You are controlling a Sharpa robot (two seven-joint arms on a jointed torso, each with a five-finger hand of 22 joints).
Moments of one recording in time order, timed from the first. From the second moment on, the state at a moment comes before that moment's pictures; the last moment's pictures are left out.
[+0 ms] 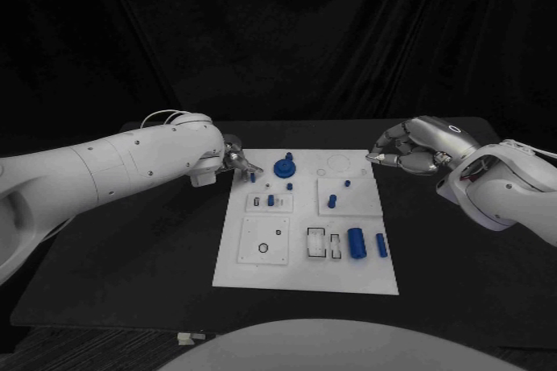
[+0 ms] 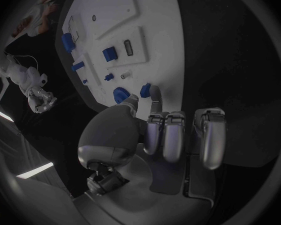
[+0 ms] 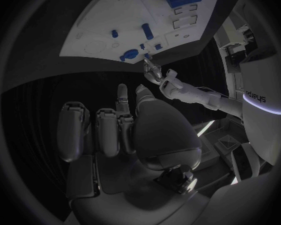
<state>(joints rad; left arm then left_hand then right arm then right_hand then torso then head) 1.31 -0.53 -0.21 1.04 -0.99 0.17 -0.46 1.03 0.05 0.08 0.21 0.08 1.05 0.03 0.32 1.07 1.47 -0.04 1.57 1.31 1.47 -0.09 1.57 1.31 0.01 1.47 0.03 1.50 1.31 1.30 -1.04 -0.21 1.64 -1.43 -0.52 0.03 1.30 0.05 -0.06 0.27 0.30 0.93 0.07 0.39 0.35 1.47 0.00 1.57 1.31 1.47 -0.07 1.47 1.31 0.05 1.47 0.04 1.38 1.31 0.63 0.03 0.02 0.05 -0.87</state>
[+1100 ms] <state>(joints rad) 1.31 -0.52 -0.21 1.04 -0.99 0.20 -0.46 1.11 0.06 0.14 0.14 0.30 1.02 0.03 0.31 1.09 1.47 -0.04 1.57 1.31 1.46 -0.08 1.57 1.31 0.01 1.47 0.03 1.49 1.31 1.30 -1.04 -0.21 1.64 -1.43 -0.51 0.03 1.30 0.05 -0.06 0.27 0.30 0.93 0.07 0.39 0.35 1.47 0.00 1.57 1.31 1.47 -0.07 1.47 1.31 0.05 1.47 0.04 1.38 1.31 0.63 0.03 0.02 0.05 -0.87</state>
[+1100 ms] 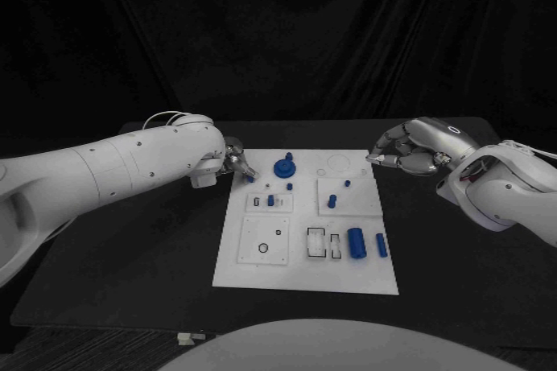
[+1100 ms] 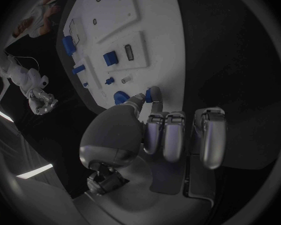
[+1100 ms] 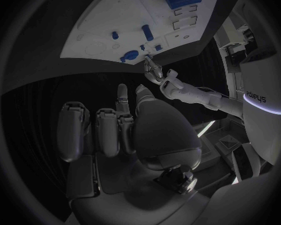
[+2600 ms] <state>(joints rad) 1.31 -0.67 -0.21 1.21 -0.99 0.16 -0.42 1.08 -0.07 0.50 0.04 0.42 1.06 0.02 0.31 1.07 1.47 -0.04 1.57 1.31 1.46 -0.08 1.57 1.31 0.01 1.47 0.03 1.47 1.31 1.30 -1.05 -0.21 1.64 -1.43 -0.49 0.01 1.31 0.06 -0.06 0.27 0.34 0.93 0.07 0.39 0.35 1.47 0.00 1.57 1.31 1.47 -0.07 1.46 1.31 0.05 1.47 0.04 1.38 1.31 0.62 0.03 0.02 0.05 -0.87</state>
